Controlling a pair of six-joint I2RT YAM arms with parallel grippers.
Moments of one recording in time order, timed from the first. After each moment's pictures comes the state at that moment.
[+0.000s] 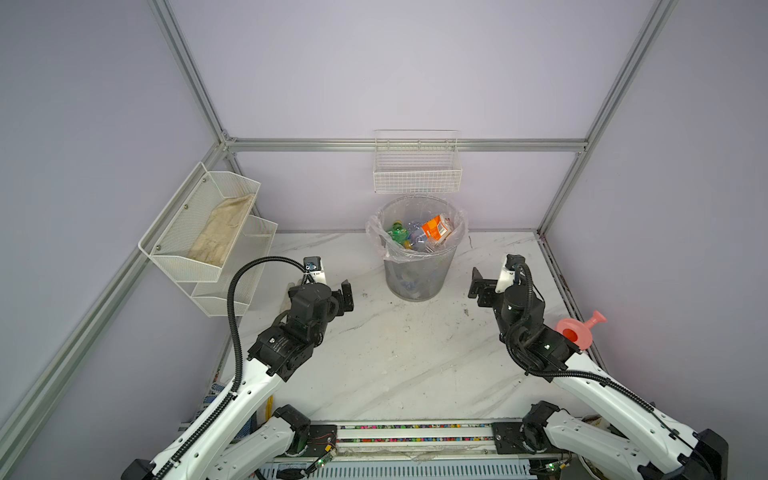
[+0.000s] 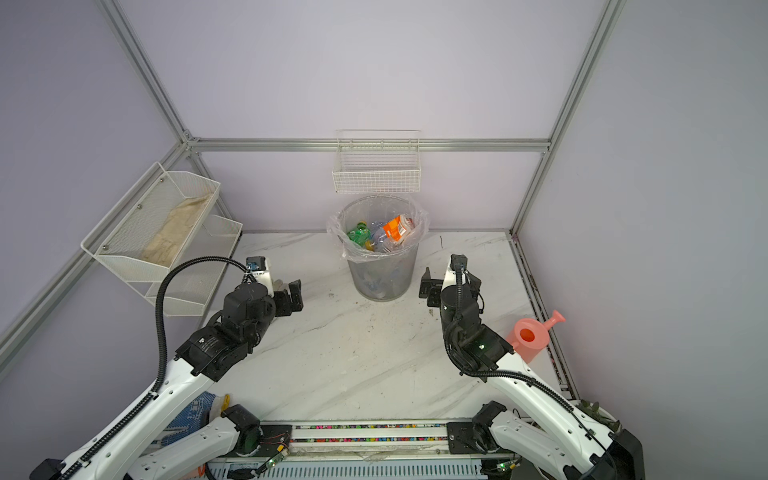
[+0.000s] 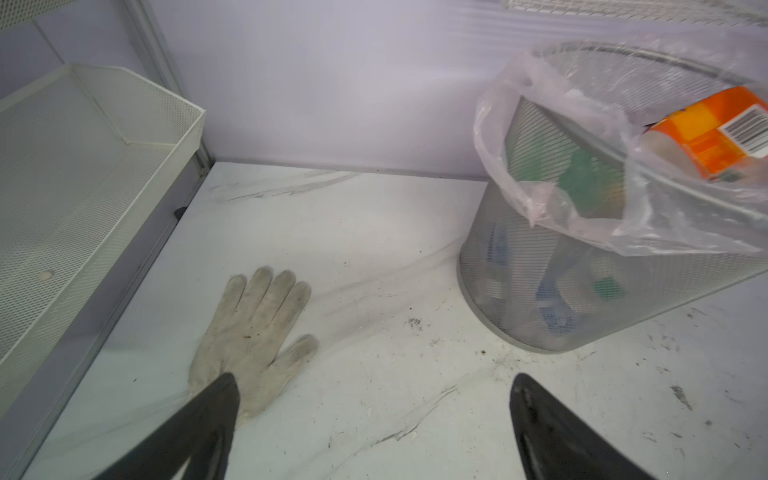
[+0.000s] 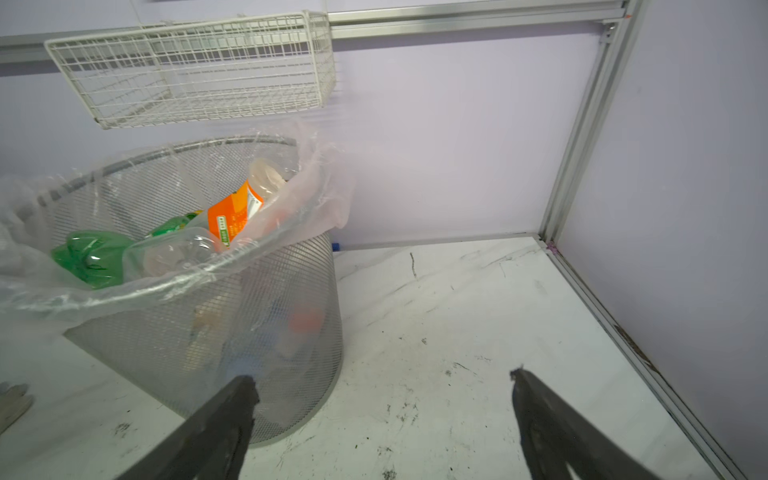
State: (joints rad) left arm -0.51 0.88 0.90 -0.50 -0.54 -0.33; right arm 0.64 0.92 0.73 -0.03 0.69 0.20
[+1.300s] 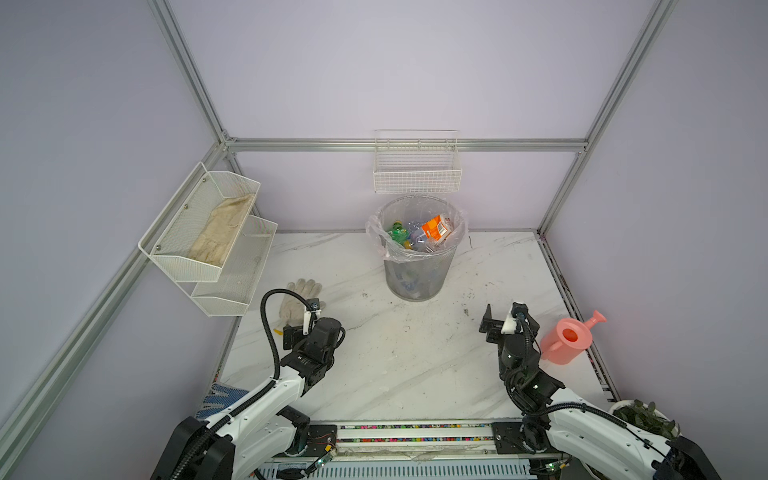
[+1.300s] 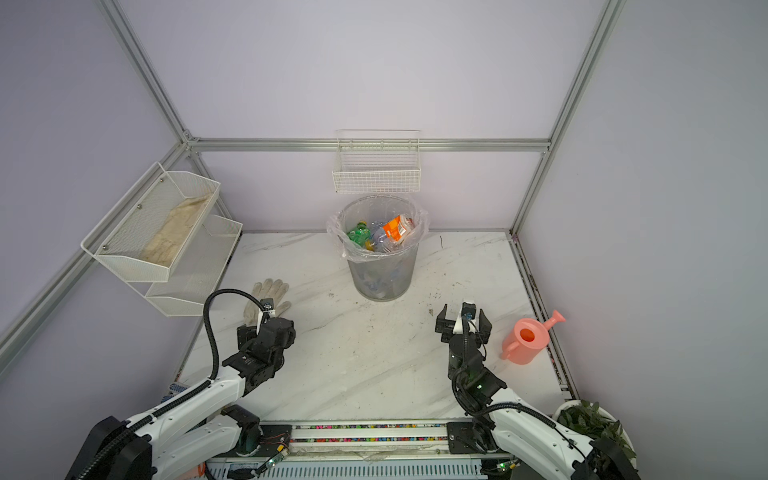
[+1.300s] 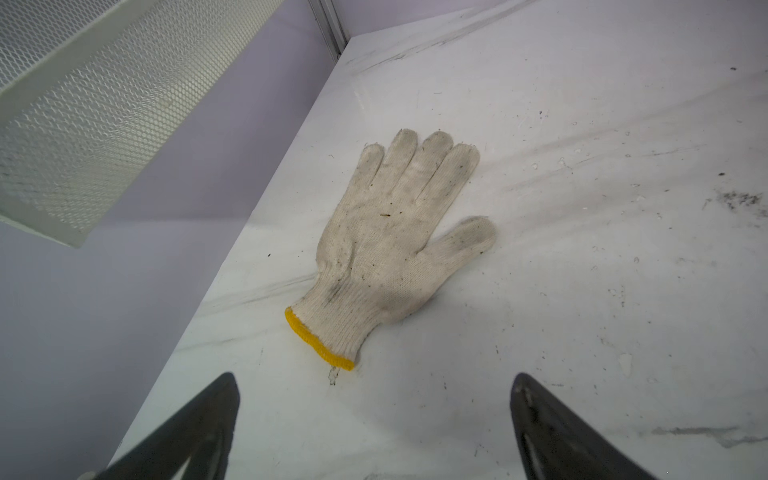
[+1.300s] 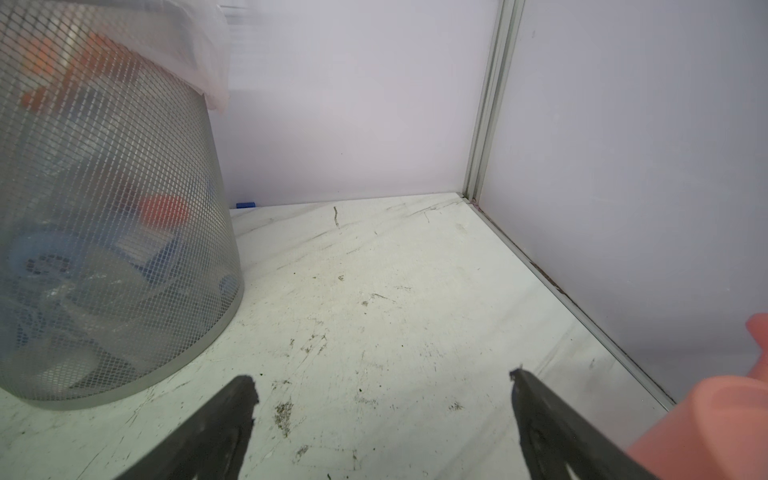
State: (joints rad) left arm -0.44 1.00 0.38 -0.12 -0.85 -0.23; right arm 0.64 0.76 0.16 0.47 0.83 0.11
